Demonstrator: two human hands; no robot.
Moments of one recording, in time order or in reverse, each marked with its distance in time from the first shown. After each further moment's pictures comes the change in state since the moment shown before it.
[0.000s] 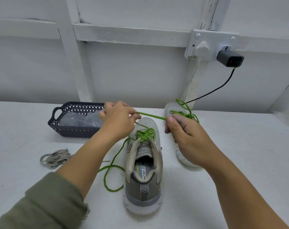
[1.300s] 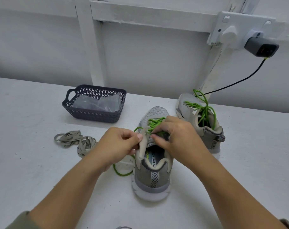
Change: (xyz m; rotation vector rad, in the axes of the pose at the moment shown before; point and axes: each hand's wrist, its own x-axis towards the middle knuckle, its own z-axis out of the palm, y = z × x) left_hand -0.090 -0.032 0.000 -0.926 -0.342 -0.422; right_hand 0.010 0.021 0.055 -0.387 -0.065 -0.242
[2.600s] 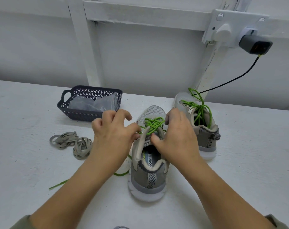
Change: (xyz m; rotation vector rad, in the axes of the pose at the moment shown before) left_hand 0.000 0.002 0.006 1.207 0.533 0.737; right_hand -0.005 -0.006 0.008 -0.154 0.164 0.301
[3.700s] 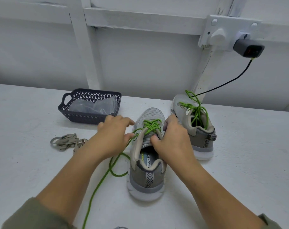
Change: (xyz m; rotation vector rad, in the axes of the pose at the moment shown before) left_hand 0.027 -0.006 -0.007 -0.161 -0.585 -0.180; right_hand -0.003 -0.002 0.001 0.183 -0.091 0.201
